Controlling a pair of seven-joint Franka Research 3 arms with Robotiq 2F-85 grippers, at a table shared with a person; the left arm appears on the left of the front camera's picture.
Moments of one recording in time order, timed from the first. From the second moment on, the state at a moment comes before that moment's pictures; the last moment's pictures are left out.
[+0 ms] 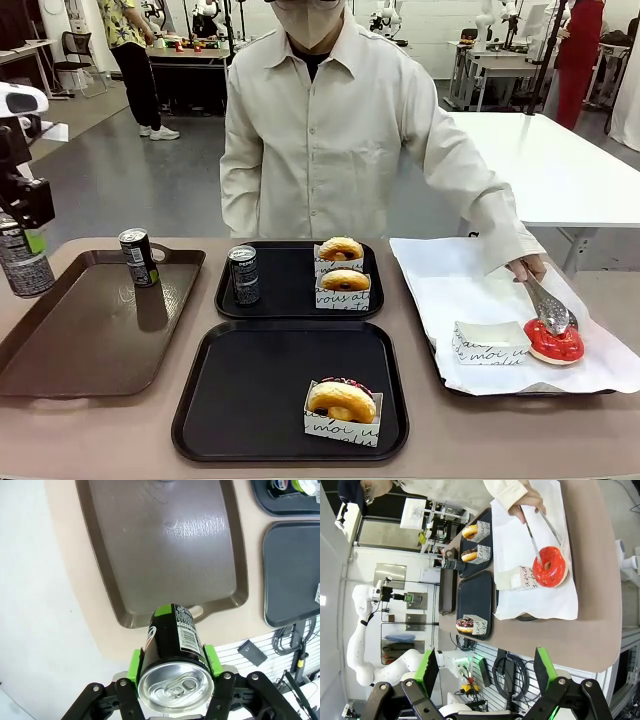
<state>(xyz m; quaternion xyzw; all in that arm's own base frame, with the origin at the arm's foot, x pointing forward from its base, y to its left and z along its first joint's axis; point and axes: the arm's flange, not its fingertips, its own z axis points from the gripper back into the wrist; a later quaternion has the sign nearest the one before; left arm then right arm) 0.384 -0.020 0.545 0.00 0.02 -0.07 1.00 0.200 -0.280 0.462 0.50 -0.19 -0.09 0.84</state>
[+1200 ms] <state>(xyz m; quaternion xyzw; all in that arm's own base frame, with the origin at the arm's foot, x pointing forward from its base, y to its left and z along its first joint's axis) 0.351 -0.098 0.547 -0.02 -0.01 -0.15 0.99 0.200 -0.280 0.462 0.50 -0.19 -0.09 0.84</state>
